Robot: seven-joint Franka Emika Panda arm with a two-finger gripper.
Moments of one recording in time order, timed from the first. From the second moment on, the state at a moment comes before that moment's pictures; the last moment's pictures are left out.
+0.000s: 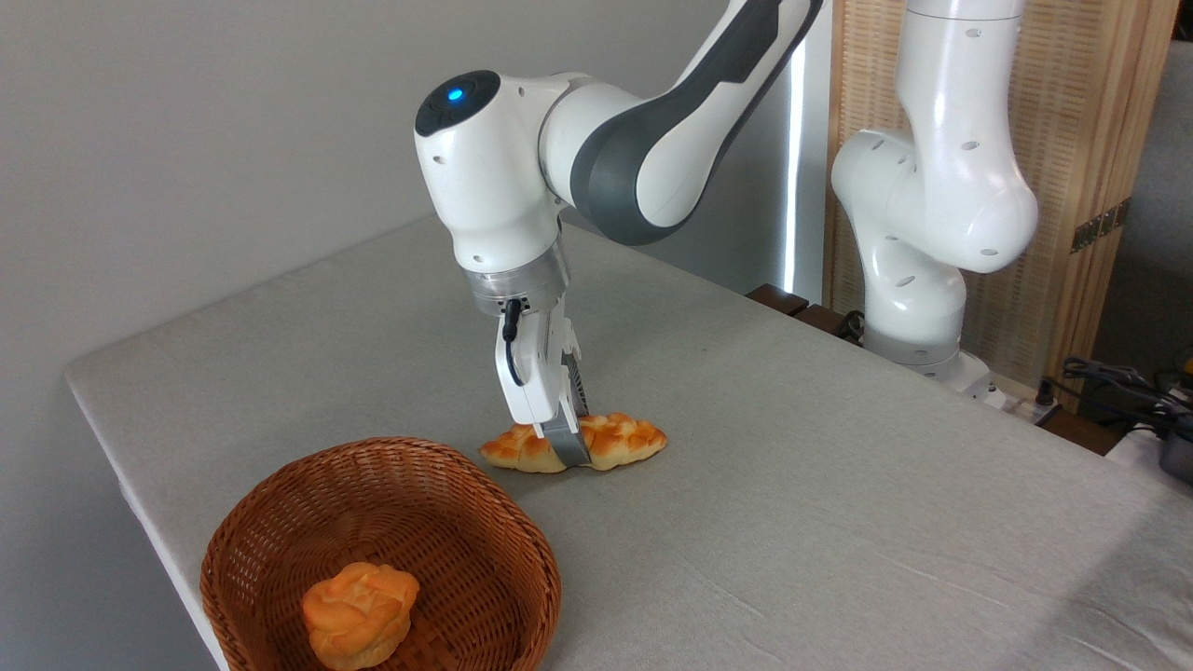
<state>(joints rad) -0.26 -0.11 0.11 -2.24 -0.06 1.99 1.38</state>
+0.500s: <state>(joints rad) -0.25 -0.20 0.13 -2.07 -0.09 1.80 1.38</state>
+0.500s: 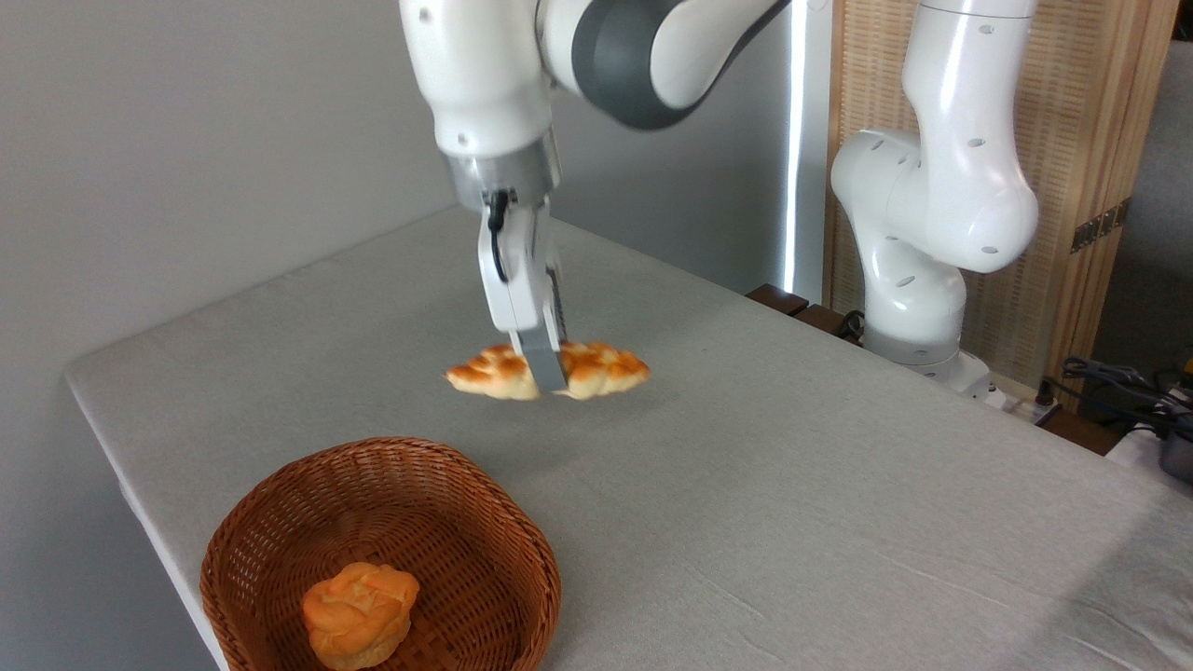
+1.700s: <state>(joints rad) -0.26 0.12 0.16 -1.87 -0.22 2.32 0.92</state>
